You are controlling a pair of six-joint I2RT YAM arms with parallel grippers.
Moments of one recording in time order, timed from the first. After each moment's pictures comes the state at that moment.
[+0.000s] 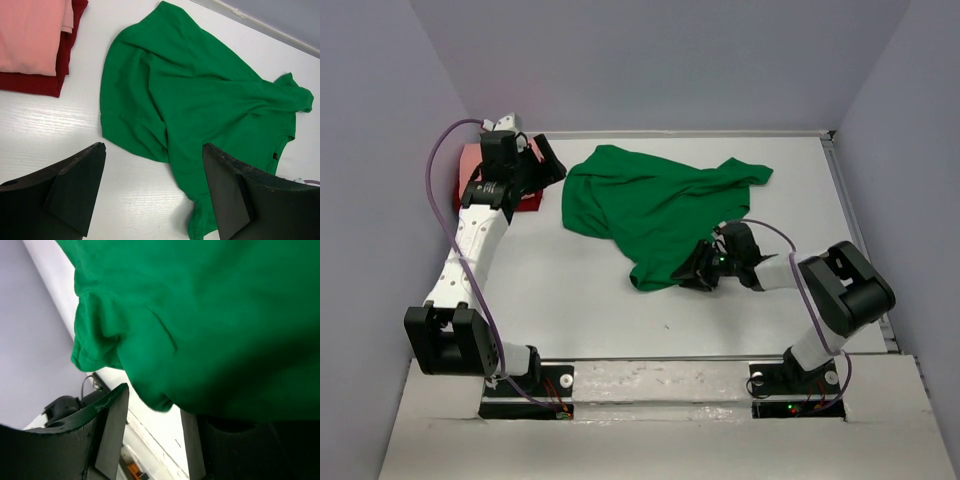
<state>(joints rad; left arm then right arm) -0.06 1.36 1.30 -0.47 0.10 -0.45 0.43 1.63 0.55 0.31 -0.58 1.04</state>
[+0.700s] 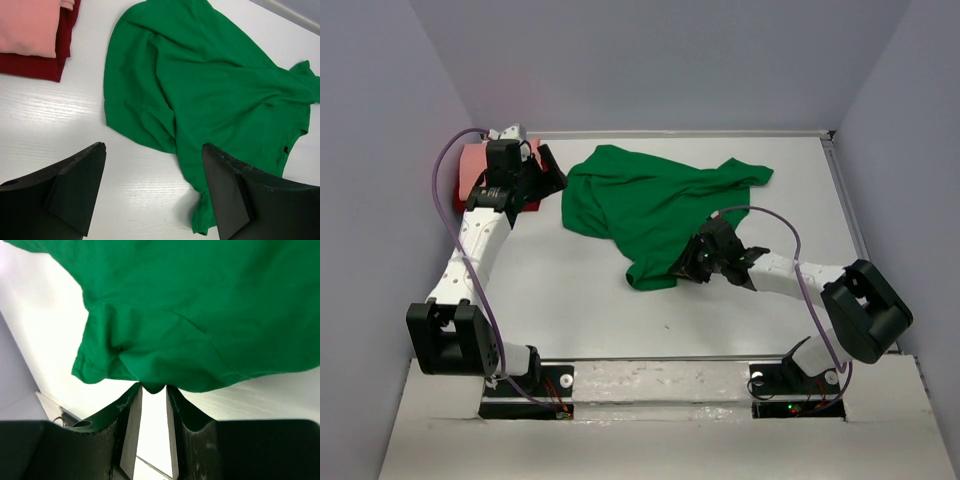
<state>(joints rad) -0.06 1.36 1.23 -0.46 0.10 -0.44 0.65 1.49 0.72 -0.01 -0.12 1.05</state>
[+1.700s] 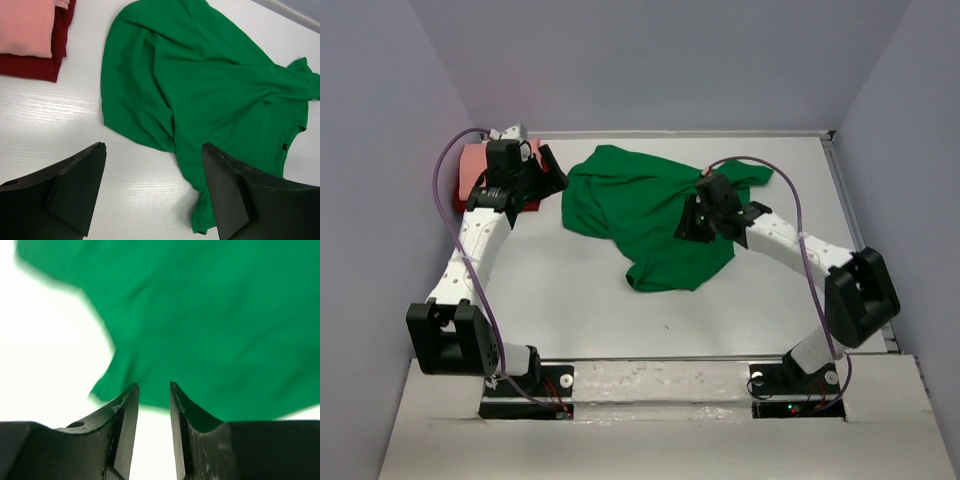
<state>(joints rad) -0.06 1.36 1.23 -0.46 0.12 -0.44 0.53 1.63 1.18 -0.40 -0.04 0.67</state>
